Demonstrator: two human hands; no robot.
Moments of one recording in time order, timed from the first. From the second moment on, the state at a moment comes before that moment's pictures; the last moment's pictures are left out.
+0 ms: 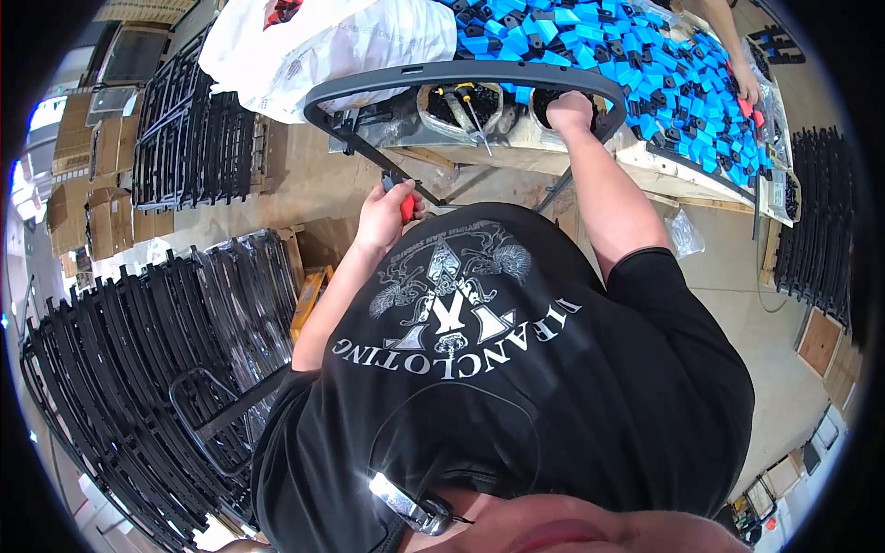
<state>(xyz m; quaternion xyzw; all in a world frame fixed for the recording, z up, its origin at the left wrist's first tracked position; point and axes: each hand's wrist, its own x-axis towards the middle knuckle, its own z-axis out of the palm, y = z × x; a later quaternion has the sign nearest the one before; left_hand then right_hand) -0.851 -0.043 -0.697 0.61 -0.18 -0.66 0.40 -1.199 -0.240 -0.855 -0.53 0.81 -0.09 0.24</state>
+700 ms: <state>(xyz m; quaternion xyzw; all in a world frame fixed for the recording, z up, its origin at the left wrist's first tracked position) -0.835 -0.054 -0.705 0.61 -0.17 -0.67 0.39 -1.206 -0.232 -0.844 -0.03 0.15 -0.55 0.82</state>
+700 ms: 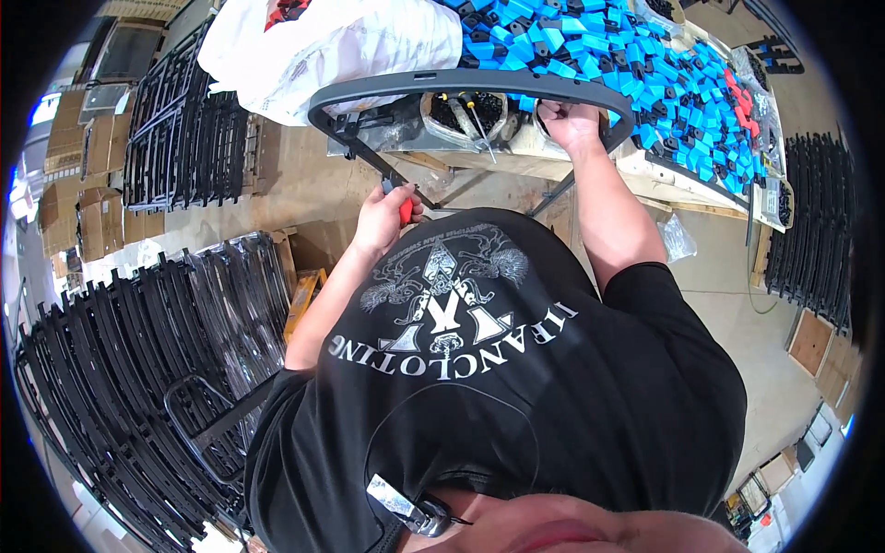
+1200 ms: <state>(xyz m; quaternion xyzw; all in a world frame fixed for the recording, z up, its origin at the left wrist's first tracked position) -0.796 -0.048 -0.711 0.61 -0.20 -0.66 0.39 -1.072 -0.245 -0.782 -0.77 0.60 0.01 0.23</state>
